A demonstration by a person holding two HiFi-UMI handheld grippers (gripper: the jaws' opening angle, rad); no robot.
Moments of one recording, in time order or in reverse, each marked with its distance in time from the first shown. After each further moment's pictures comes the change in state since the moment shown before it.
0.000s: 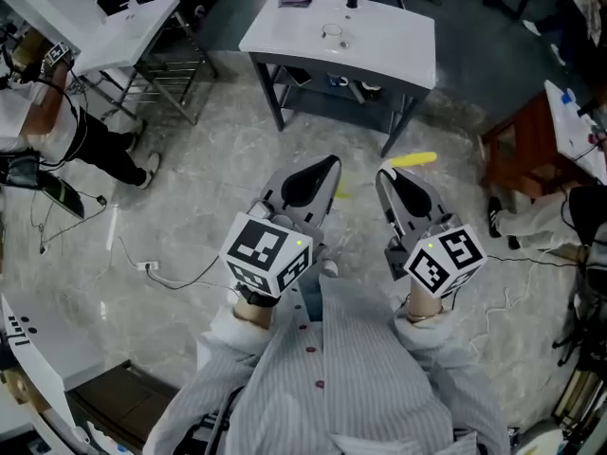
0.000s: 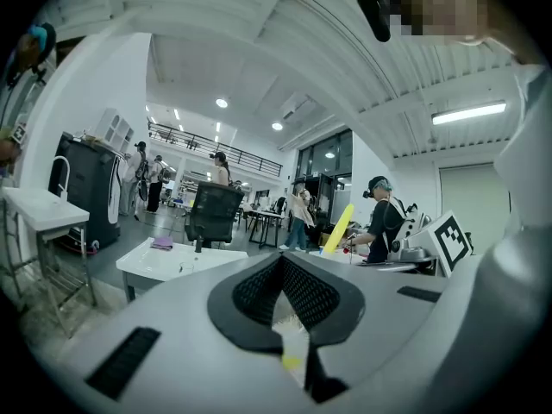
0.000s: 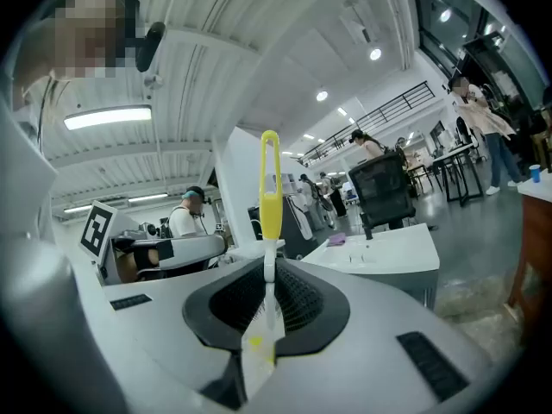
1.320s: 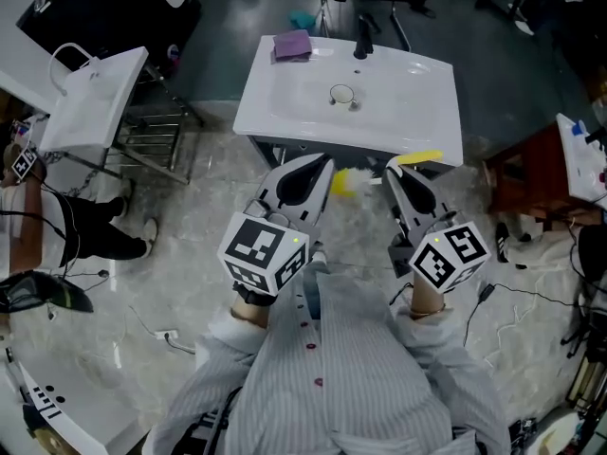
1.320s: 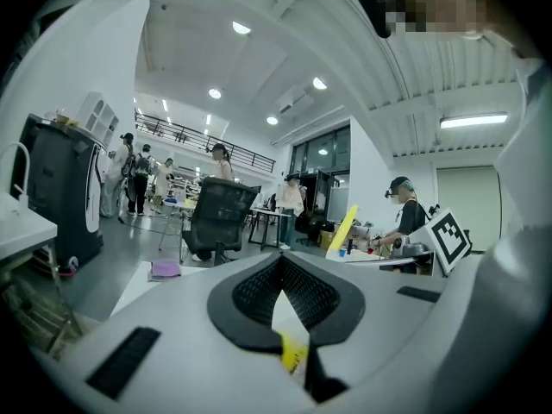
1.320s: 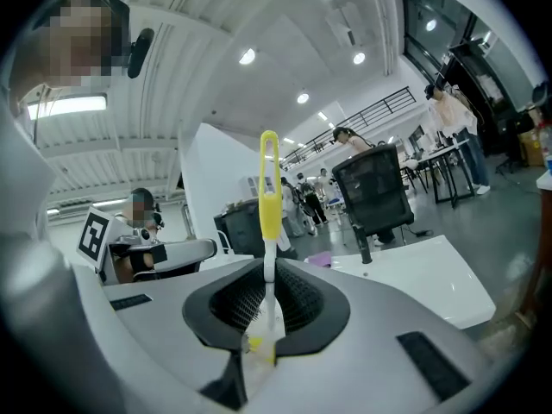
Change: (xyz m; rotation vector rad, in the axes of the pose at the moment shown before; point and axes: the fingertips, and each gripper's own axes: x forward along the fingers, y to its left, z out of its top) left arm 0.207 0.281 0.057 0.014 0.037 -0.092; right arm 0.287 -0.164 0.082 0.057 -0.033 -0.144
